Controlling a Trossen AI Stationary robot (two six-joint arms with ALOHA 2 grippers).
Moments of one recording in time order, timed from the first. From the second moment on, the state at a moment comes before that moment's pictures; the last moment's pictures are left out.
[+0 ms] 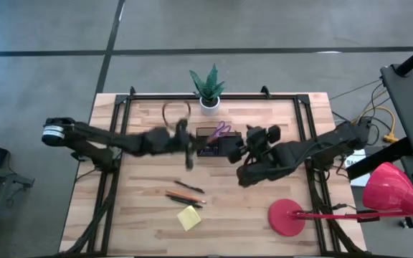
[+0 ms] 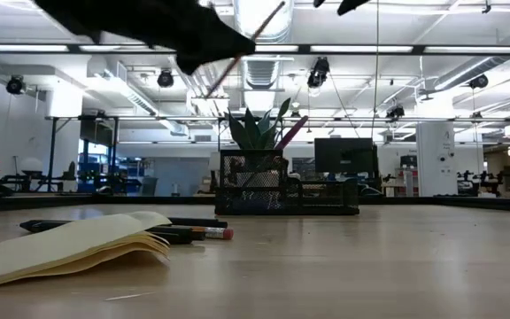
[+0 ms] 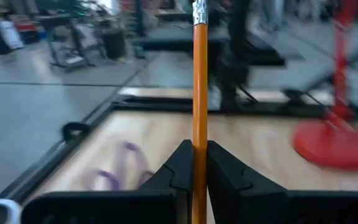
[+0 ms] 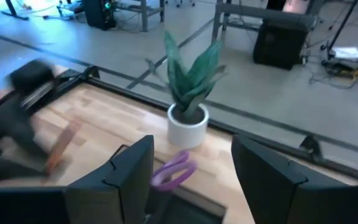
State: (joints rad) left arm 0.02 1.34 0.72 0.53 -0.19 0.01; right arm 0.36 1.64 1.62 -1.25 1.18 1.27
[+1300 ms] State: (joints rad) left arm 0.33 1.63 0.60 0.82 0.12 -0.02; right arm 0.14 1.61 1.60 -1.25 1.09 0.97
